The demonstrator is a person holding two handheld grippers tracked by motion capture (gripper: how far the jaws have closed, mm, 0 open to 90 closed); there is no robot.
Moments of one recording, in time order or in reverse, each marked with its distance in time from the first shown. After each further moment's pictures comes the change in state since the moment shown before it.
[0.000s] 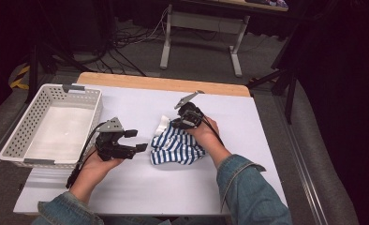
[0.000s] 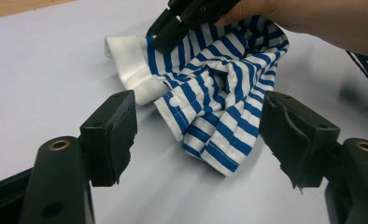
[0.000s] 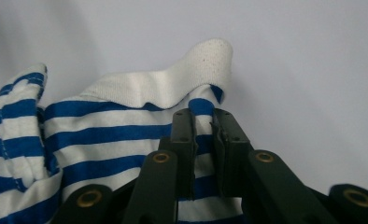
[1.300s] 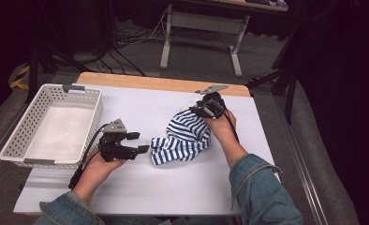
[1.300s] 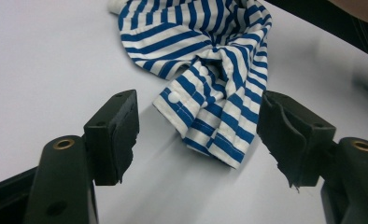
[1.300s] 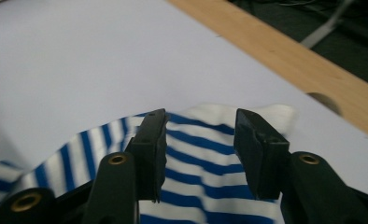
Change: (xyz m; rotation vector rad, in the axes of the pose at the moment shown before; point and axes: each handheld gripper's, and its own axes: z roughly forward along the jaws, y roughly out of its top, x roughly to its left) left arm 0.002 -0.006 0.013 0.037 -0.019 -0.025; right arm -0.042 -0.026 -0.051 -0.182 -0.234 0.180
